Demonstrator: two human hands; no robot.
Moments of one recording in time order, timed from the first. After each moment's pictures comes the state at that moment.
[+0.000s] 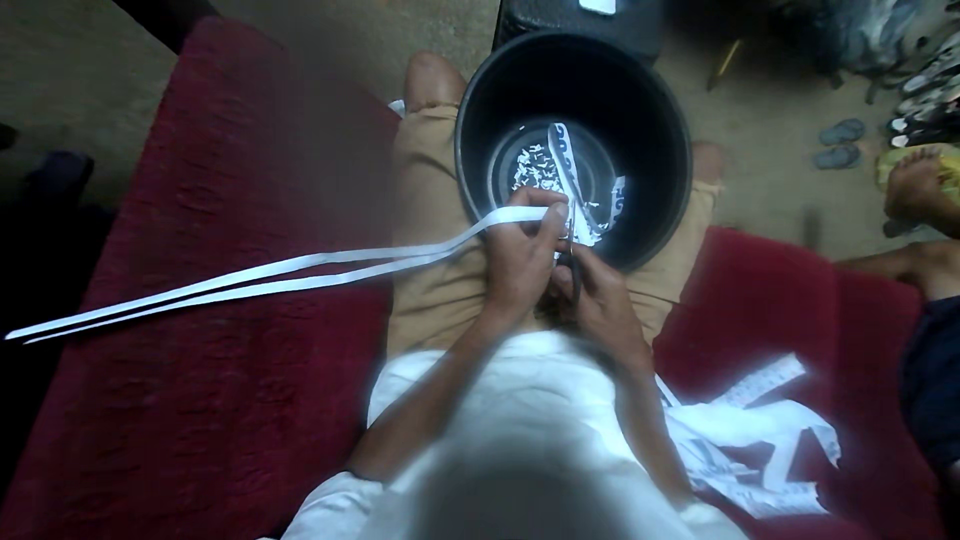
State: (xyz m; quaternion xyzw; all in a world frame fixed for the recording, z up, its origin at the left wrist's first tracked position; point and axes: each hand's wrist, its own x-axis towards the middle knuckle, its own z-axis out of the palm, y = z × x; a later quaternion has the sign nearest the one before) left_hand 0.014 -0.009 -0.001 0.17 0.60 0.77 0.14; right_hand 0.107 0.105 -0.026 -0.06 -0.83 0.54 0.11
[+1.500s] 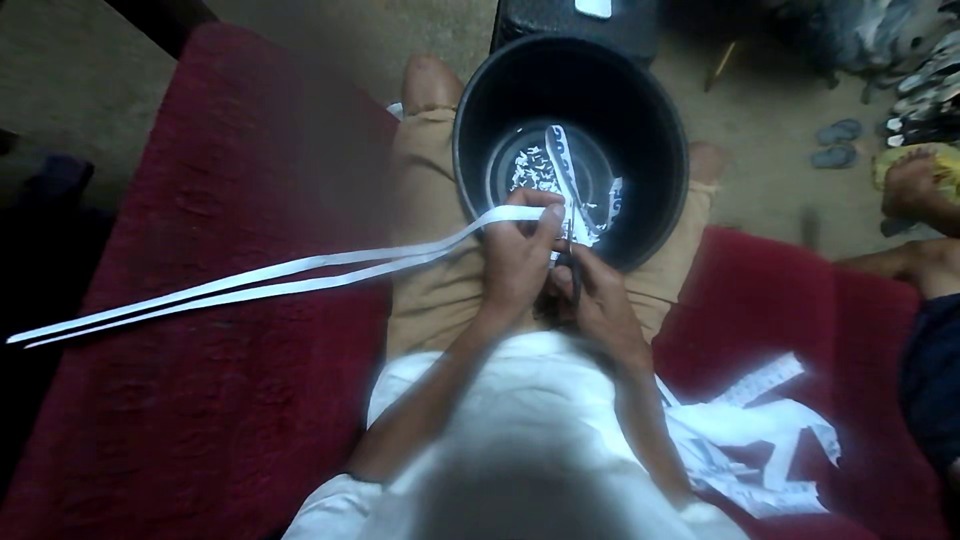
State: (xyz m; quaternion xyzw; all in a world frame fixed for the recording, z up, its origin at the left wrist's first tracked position) left_hand 0.012 -0.010 -0.002 0.17 0.61 0.76 0.14; right_hand 0.107 0.105 -0.024 -0.06 -0.84 0.53 0.11
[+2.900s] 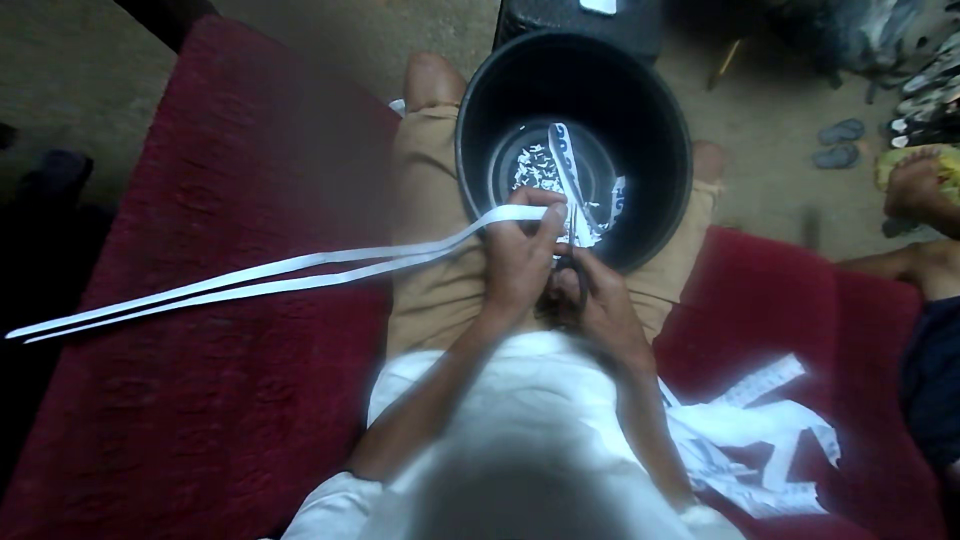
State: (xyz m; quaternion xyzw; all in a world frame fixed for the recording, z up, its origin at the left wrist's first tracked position) left_hand 0.013 -0.011 -0.001 0.17 0.61 0.76 0.14; right_hand 0.112 0.106 -0.025 -0.07 -0.83 0.54 0.08
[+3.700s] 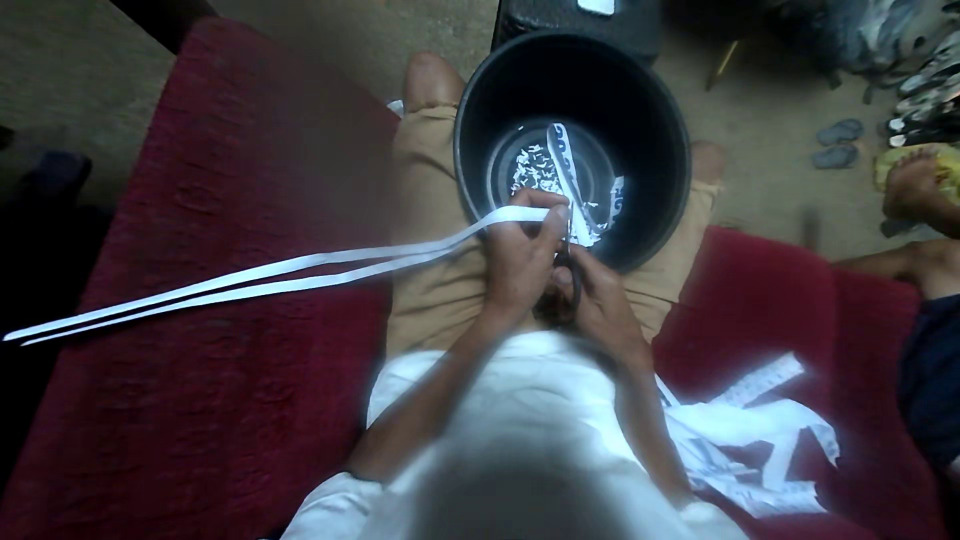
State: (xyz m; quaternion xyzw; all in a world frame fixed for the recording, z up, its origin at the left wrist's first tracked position) left_hand 0.015 -0.008 -0.003 0.17 0.59 0.77 0.15; right_hand 0.106 0.105 -0.024 -0.05 -0.85 0.51 0.11
